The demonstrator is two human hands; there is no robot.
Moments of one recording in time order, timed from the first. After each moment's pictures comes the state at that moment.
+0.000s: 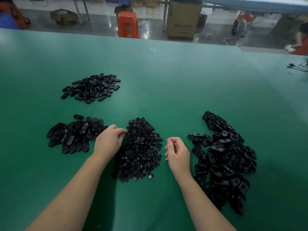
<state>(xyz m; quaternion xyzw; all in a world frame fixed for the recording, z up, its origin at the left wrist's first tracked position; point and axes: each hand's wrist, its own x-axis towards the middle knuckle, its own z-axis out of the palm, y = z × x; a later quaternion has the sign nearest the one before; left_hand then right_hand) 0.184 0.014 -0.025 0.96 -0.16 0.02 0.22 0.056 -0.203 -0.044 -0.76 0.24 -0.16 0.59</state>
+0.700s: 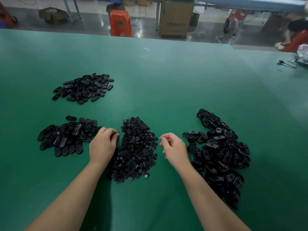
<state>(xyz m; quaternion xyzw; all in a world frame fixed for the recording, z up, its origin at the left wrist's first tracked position) 0.178 0.014 -0.055 0.96 -0.09 0.10 0.26 0.068 -0.218 -0.023 -0.82 0.23 -0.05 0.52</state>
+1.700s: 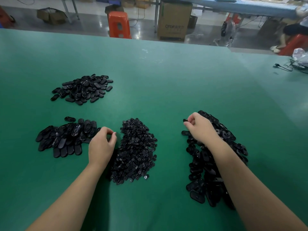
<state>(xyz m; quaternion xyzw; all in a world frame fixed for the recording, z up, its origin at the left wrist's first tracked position) 0.175 0.014 -0.053 0.93 -0.07 0.11 0.35 0.098 -0.320 0.037 -0.93 0.24 0.00 0.28</state>
